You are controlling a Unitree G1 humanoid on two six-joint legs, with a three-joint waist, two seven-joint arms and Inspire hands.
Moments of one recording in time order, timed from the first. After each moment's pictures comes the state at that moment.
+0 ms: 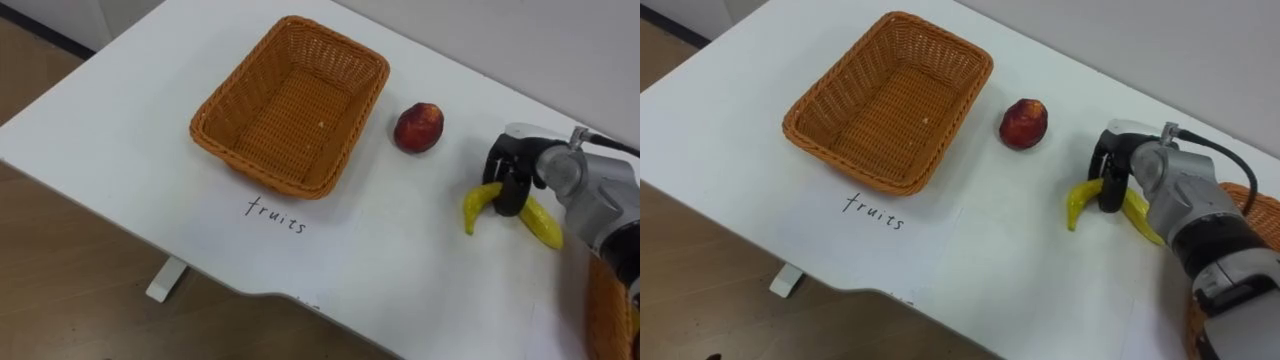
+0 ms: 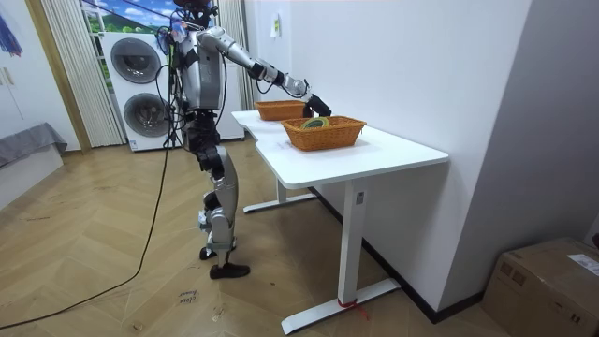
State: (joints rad) left arm 0.03 0.36 -0.08 1.06 0.08 0.11 0.22; right arm -0.69 -0.63 0.53 0.82 -0.56 0.22 0.34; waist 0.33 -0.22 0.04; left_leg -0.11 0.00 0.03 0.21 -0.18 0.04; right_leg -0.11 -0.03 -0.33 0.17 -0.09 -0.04
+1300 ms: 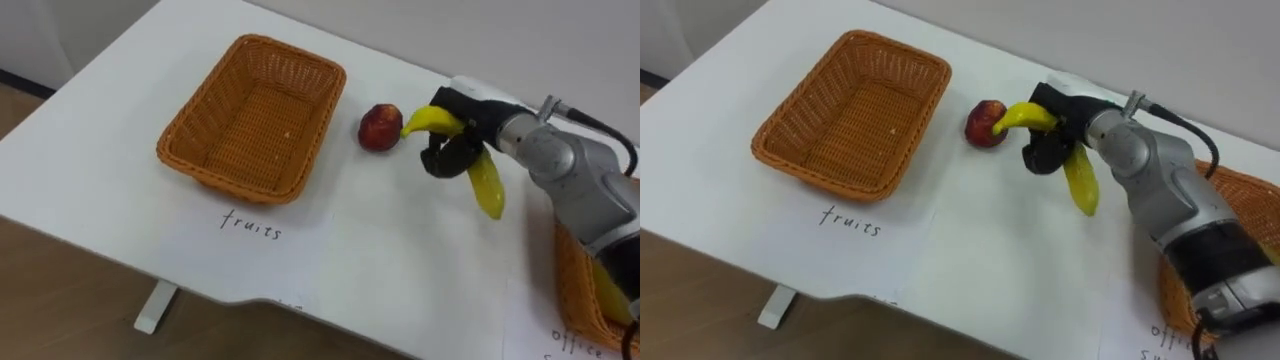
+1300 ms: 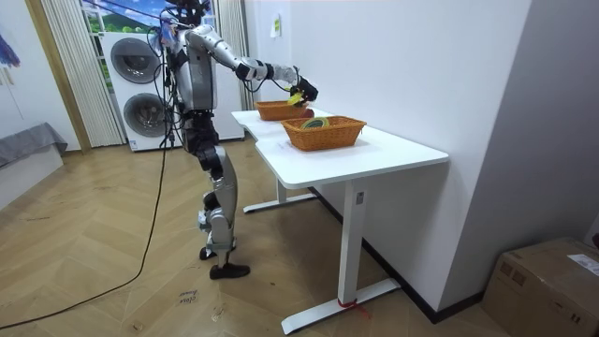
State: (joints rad) left arm 0.16 0.34 0.02 1.00 0.09 0.10 0.25; right arm -0.59 -0.63 0.38 0.36 -0.40 0.12 0.31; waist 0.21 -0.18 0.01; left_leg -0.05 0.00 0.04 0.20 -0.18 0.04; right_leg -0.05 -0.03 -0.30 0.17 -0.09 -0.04
